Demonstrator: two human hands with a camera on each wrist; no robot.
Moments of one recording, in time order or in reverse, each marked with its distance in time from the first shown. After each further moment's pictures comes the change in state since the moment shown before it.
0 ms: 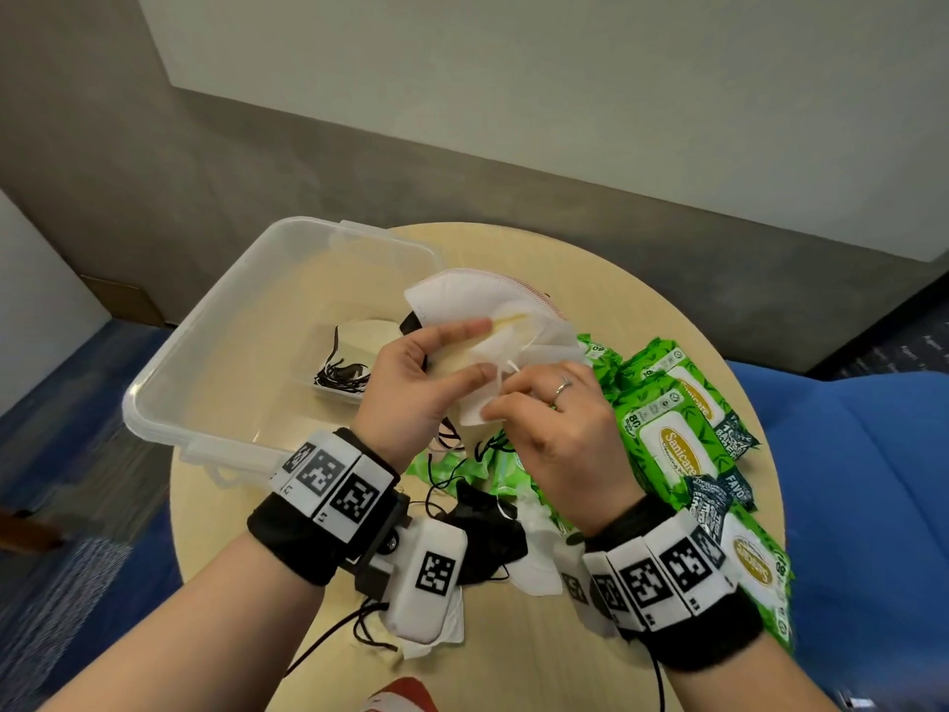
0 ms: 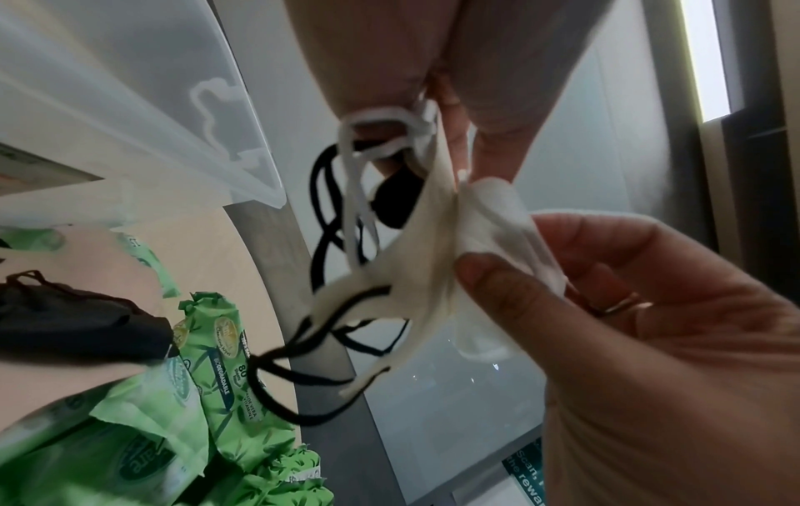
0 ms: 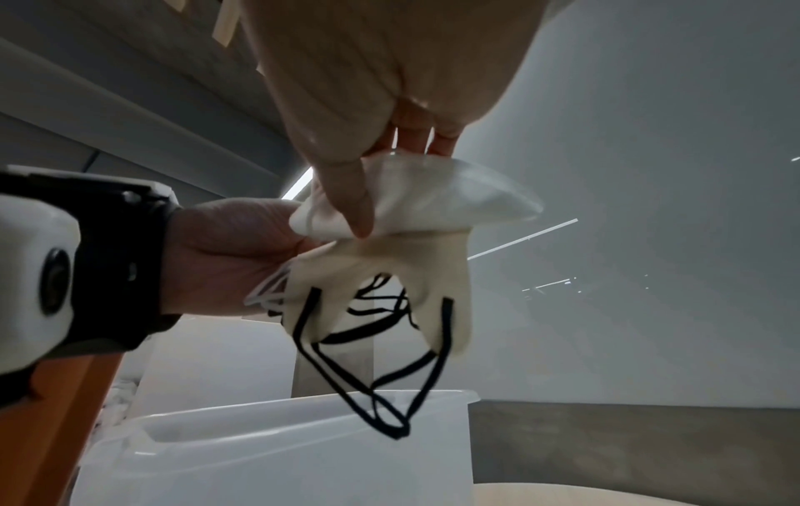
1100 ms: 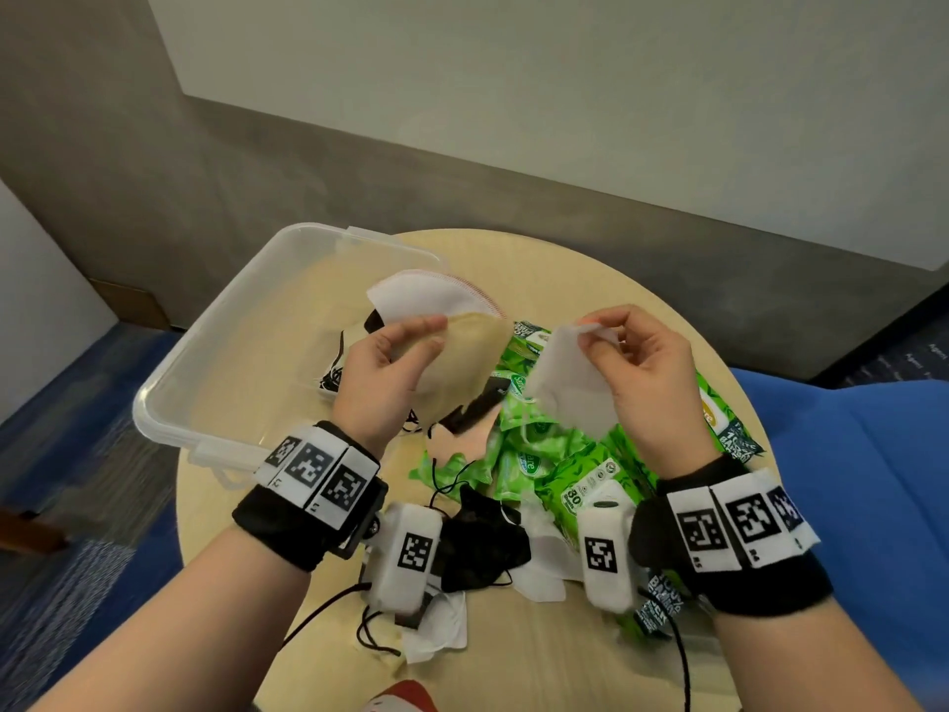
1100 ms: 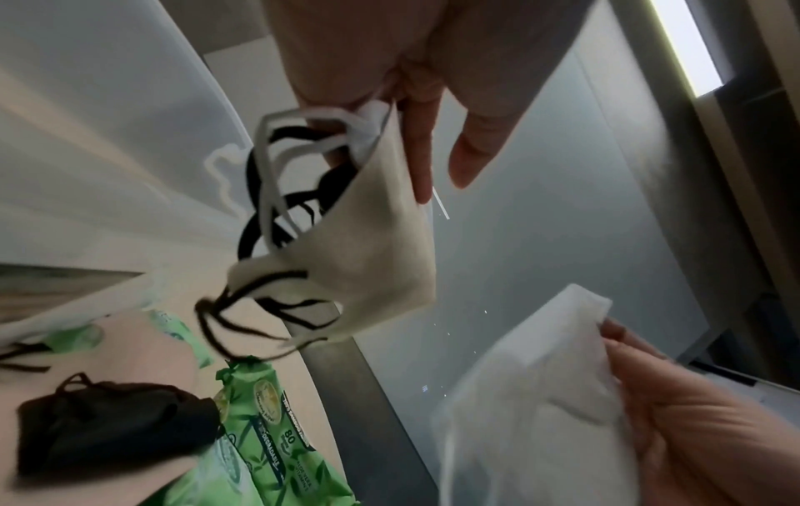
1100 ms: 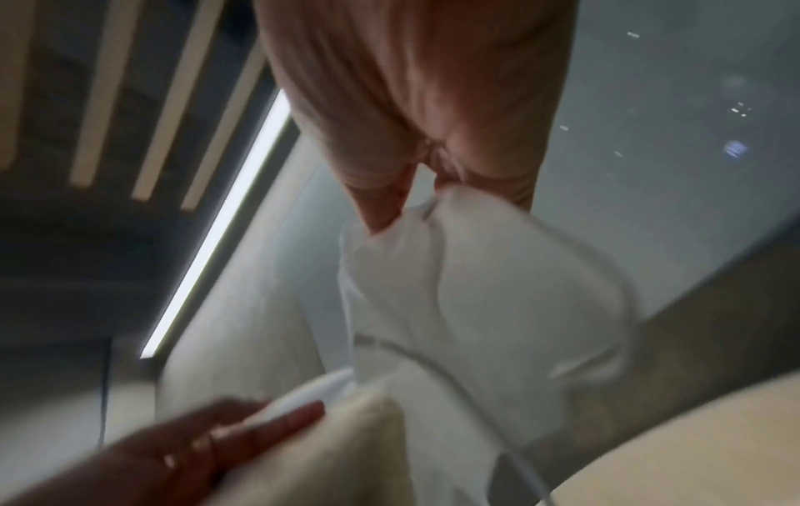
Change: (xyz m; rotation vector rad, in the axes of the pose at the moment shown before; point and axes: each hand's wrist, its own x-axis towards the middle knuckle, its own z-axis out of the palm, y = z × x) left_hand 0.012 -0.003 -0.022 0.135 0.207 -0.029; right_hand 0.023 0.037 -0.029 0.607 0.039 0.865
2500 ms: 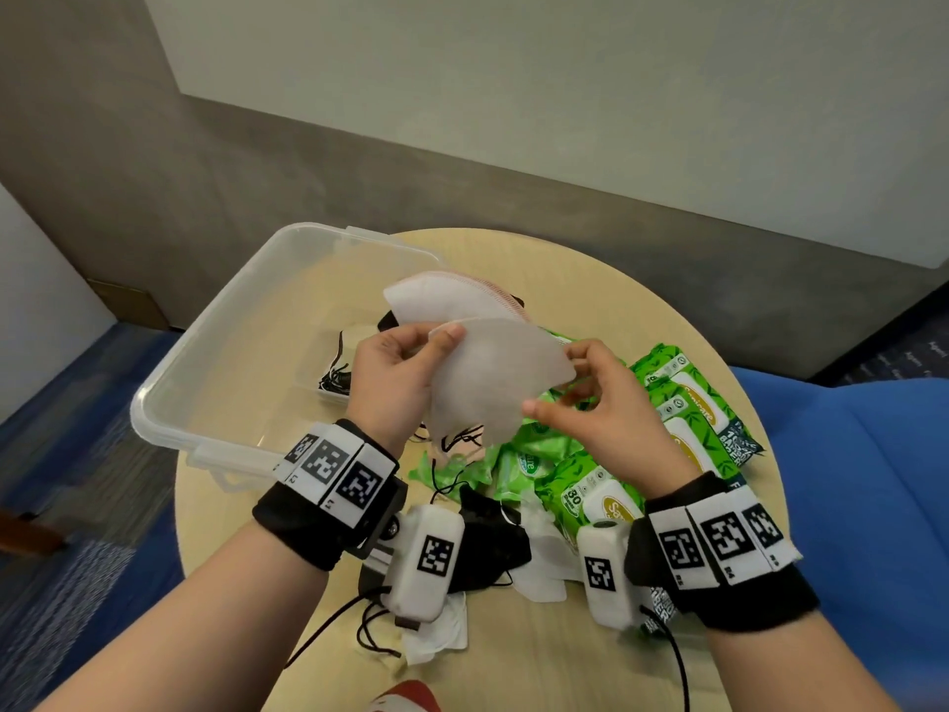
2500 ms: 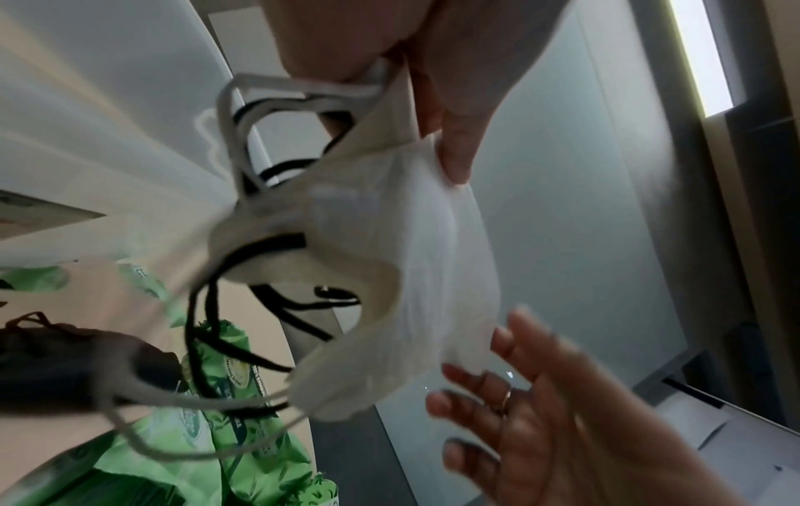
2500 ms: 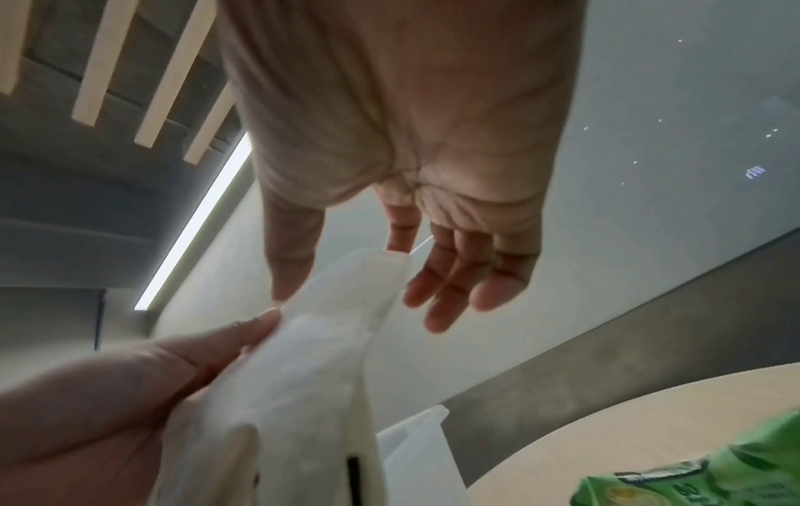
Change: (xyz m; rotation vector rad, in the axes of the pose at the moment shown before) left_hand 0.002 -0.001 0.014 -0.118 0.059 -0.001; right_hand -0.014 0.014 0.006 -0.239 -0.257 0.173
